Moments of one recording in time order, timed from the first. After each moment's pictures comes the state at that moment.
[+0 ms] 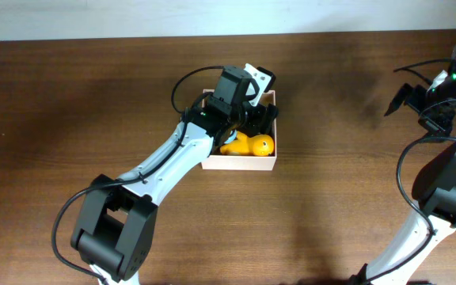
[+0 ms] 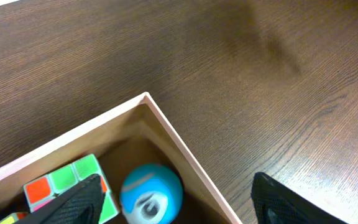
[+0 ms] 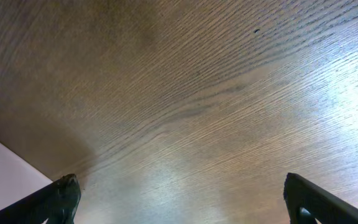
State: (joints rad) left arm -0.57 1.91 1.43 -0.22 0.22 -0.07; right arm -0.45 2.21 2.12 -1.55 -0.19 0.24
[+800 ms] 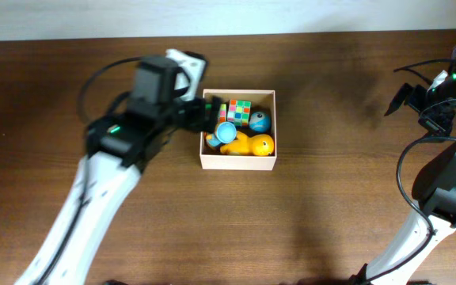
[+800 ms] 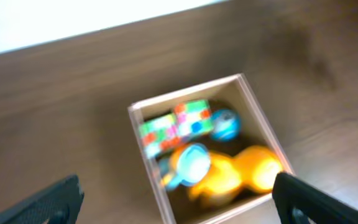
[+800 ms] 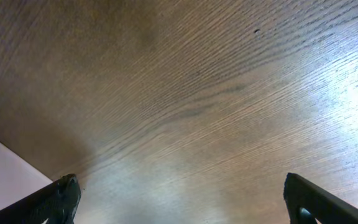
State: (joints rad) left arm -0.37 1.43 1.46 -0.75 0.07 -0.06; right arm -0.45 2.21 2.12 -1.55 -0.19 0.24
